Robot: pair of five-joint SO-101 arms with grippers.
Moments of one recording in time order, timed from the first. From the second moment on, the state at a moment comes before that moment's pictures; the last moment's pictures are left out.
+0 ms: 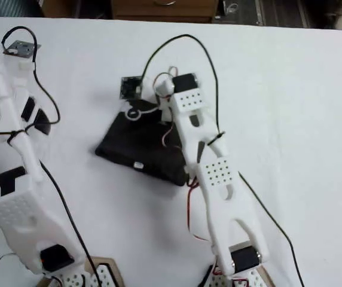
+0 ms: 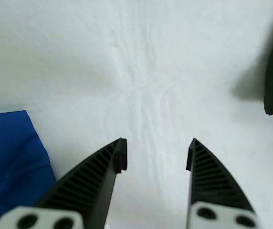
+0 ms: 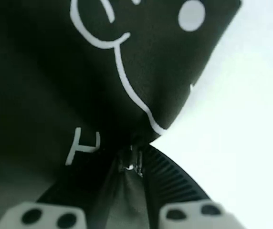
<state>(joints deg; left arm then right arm) -31.1 26.3 -32.7 100.8 -31.3 -21.3 76.8 -85.0 92.1 68.4</state>
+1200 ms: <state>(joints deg) -31.1 26.3 -32.7 100.2 -31.3 -14.6 69.1 -88.3 96.9 44.2</state>
